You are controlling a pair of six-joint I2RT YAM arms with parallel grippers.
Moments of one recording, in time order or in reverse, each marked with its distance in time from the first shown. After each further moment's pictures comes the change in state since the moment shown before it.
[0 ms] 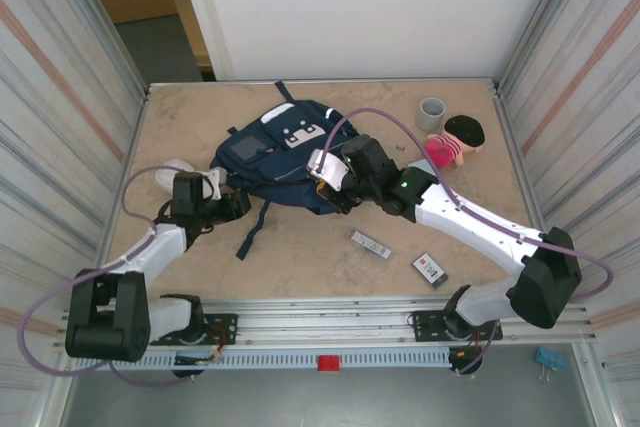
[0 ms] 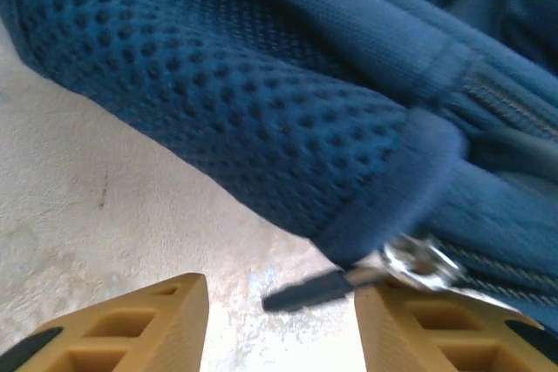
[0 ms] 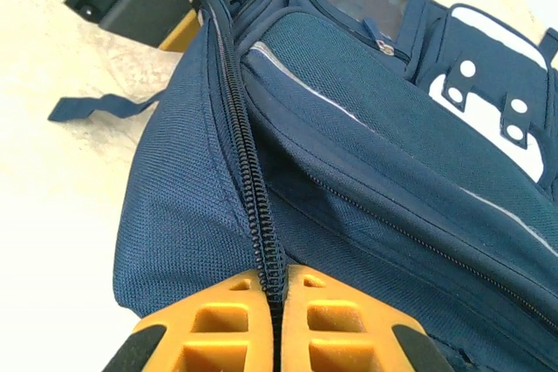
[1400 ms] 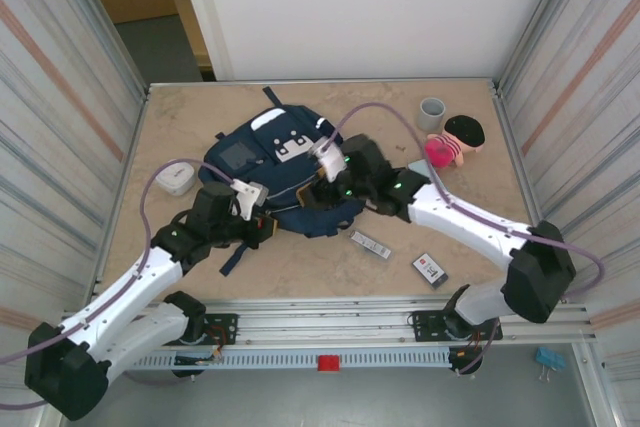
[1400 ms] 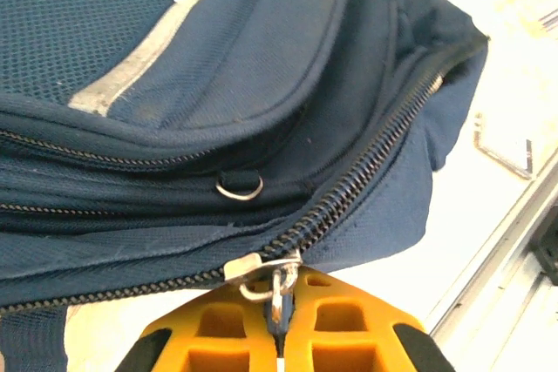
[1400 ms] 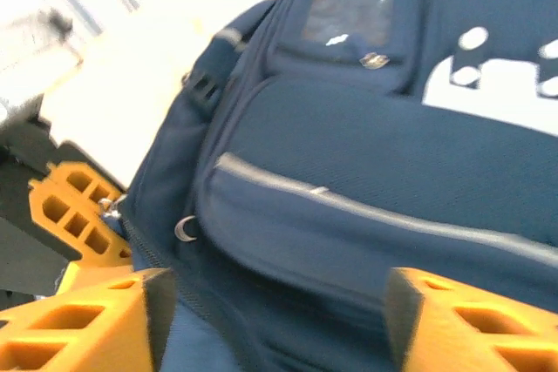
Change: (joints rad) left arm -0.436 -0.348 0.109 -0.404 -0.079 0.092; right arm -0.058 0.020 -0.048 0.182 -0.138 0.520
